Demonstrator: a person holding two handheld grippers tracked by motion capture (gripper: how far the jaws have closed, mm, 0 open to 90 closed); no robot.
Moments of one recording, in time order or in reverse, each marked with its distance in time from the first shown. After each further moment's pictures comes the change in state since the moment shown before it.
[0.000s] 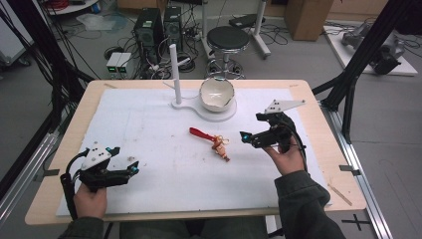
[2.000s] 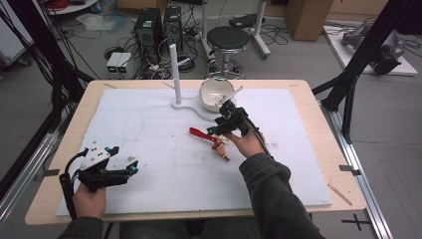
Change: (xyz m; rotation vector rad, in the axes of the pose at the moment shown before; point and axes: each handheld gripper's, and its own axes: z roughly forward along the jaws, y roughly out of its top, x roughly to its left) left arm 0.002 0.000 -0.002 -0.003 0.005 0.003; right arm 0.005 0.034 0.127 0.297 0.132 -0.040
